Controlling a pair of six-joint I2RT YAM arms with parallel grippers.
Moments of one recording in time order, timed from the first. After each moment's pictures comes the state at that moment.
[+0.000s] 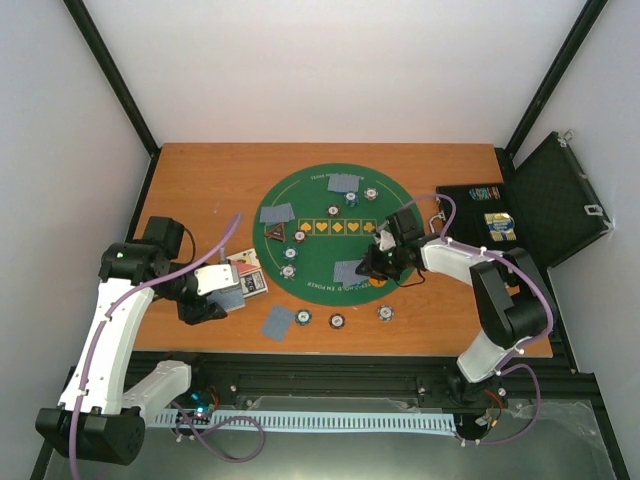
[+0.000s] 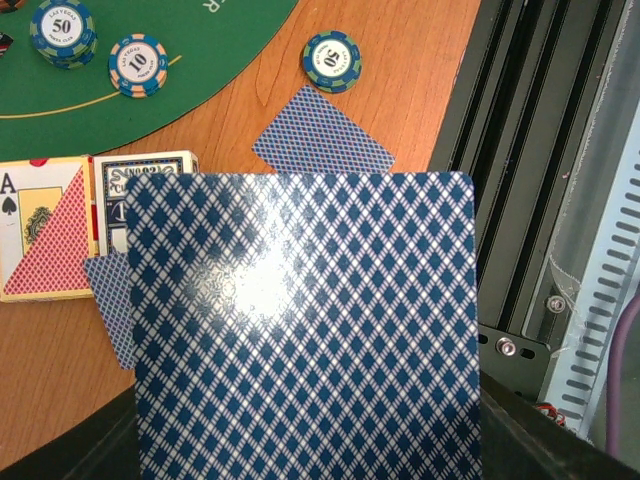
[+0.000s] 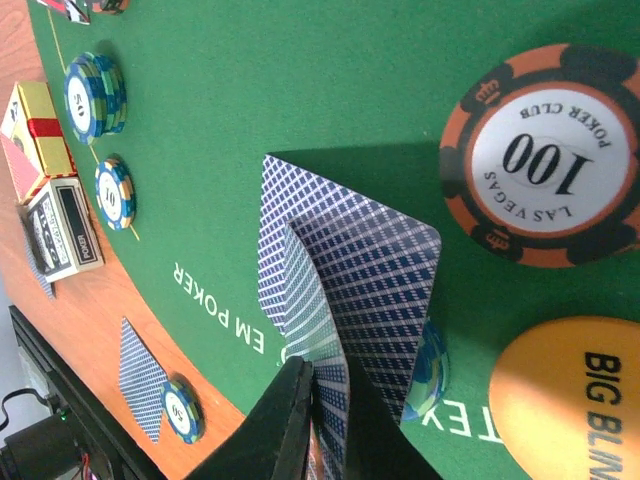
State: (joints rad) left arm -0.09 0.96 1.09 -1.52 0.42 1.10; right arm 0.40 1.65 0.86 -0.30 -0.58 0.59
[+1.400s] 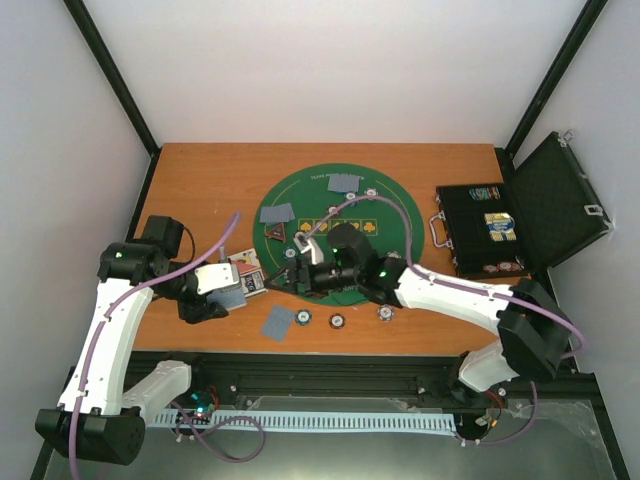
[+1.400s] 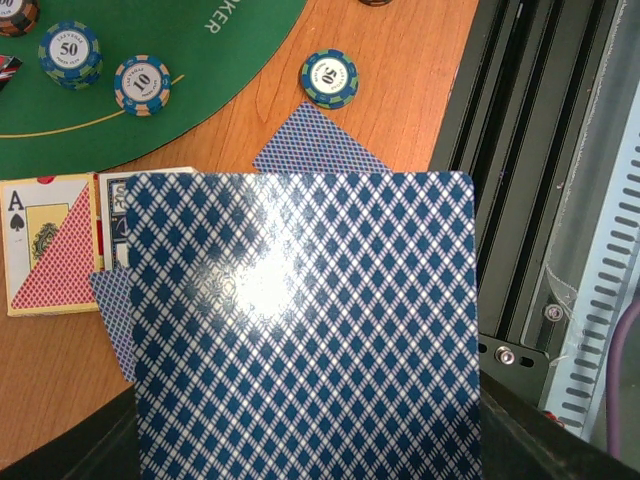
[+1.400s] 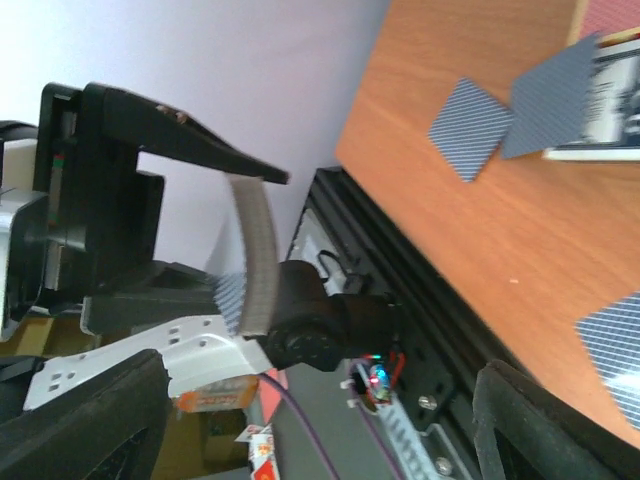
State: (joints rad) left arm -0.09 0.96 1.10 -1.52 0.45 1.11; right arm 0.93 1.44 0.93 0.06 -0.62 0.98
